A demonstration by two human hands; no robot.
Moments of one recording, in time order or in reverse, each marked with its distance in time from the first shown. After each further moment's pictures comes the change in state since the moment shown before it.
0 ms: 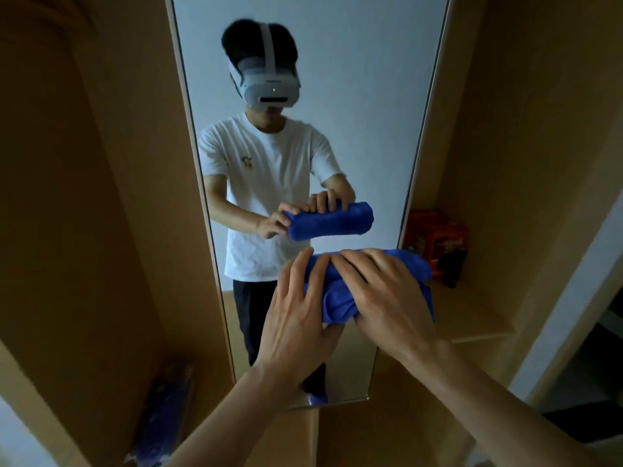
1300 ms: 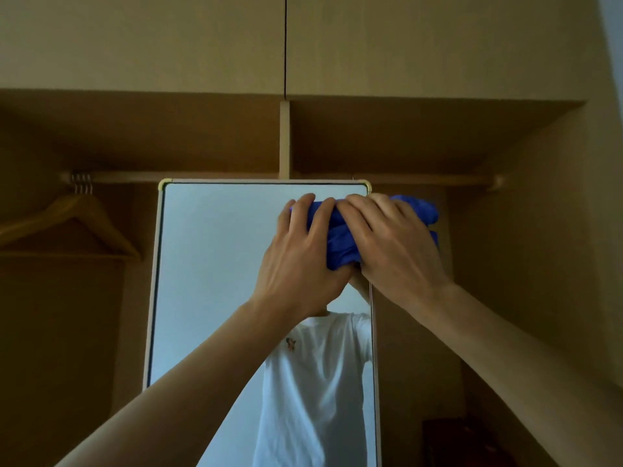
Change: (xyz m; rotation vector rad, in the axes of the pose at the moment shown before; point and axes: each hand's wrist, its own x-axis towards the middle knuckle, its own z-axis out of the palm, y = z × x) left_hand 0.315 0.134 -0.134 0.306 0.509 0.271; right_hand 0.213 0.190 -0.204 -0.431 0.686 -0.085
